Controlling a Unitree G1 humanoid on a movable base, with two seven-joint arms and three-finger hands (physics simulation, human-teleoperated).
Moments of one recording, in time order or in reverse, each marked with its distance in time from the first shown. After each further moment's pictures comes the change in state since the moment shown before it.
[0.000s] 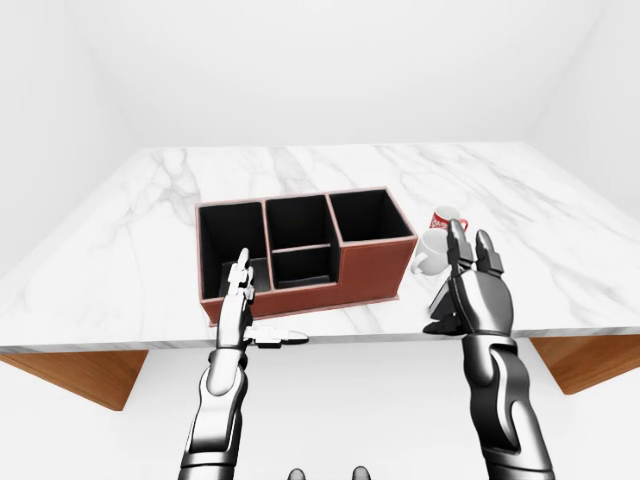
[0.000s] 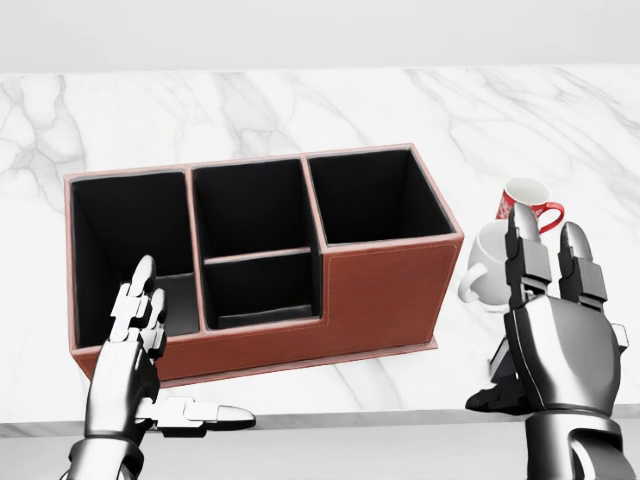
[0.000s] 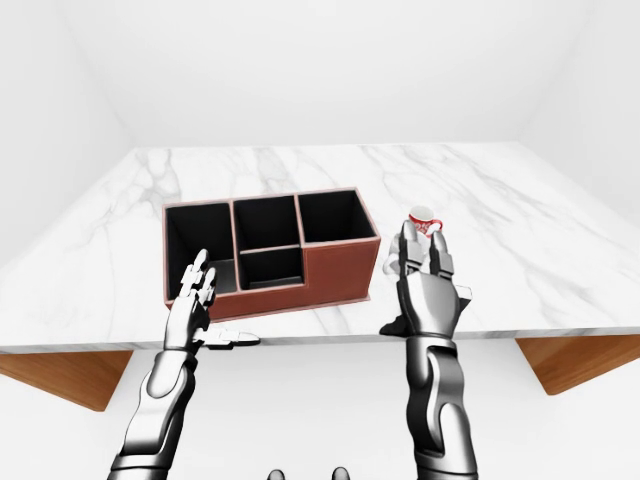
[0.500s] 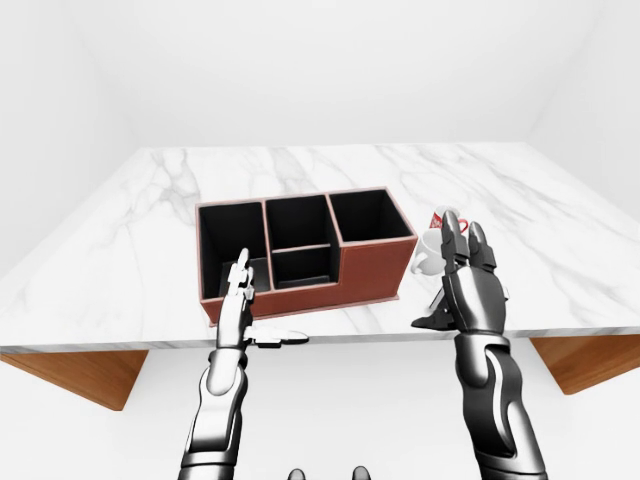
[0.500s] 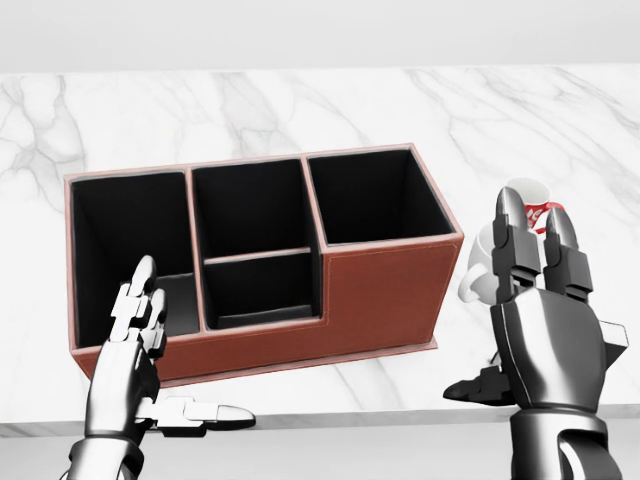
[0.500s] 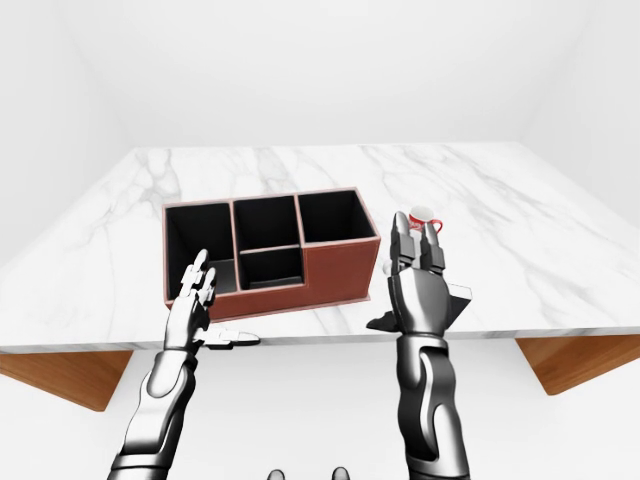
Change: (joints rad) left arm -0.002 0.000 0.001 0.005 -0.001 0.000 0.000; right arm 0.002 0.027 0.046 -0.057 0.048 0.000 -0.026
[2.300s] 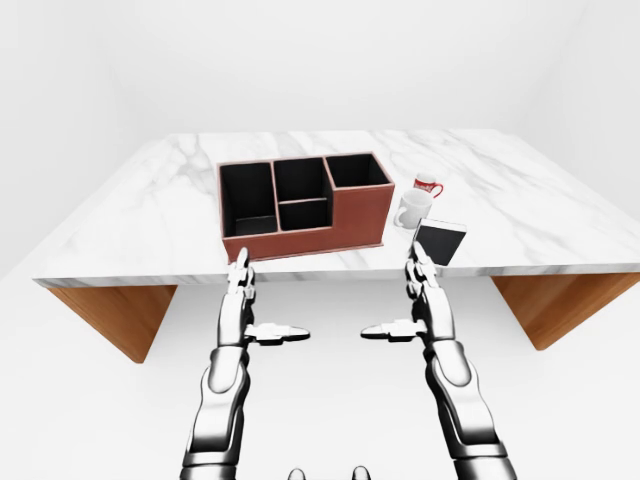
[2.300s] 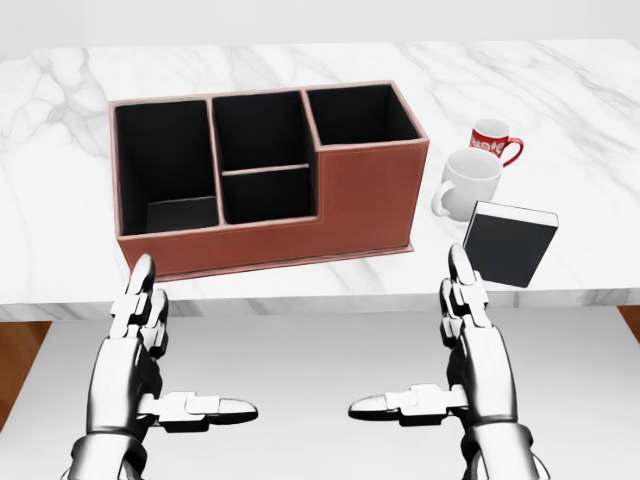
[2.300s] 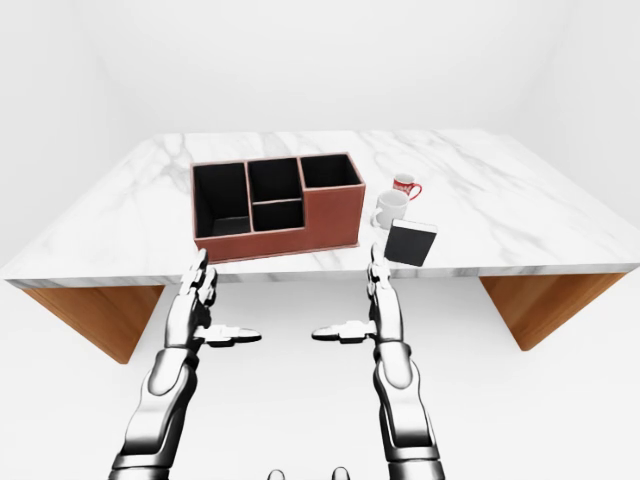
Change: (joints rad) left arm 0.000 -0.011 -0.011 -0.046 -0.030 0.069 0.028; right arm -0.031 0.061 0.039 0.306 1.025 -0.106 0.064
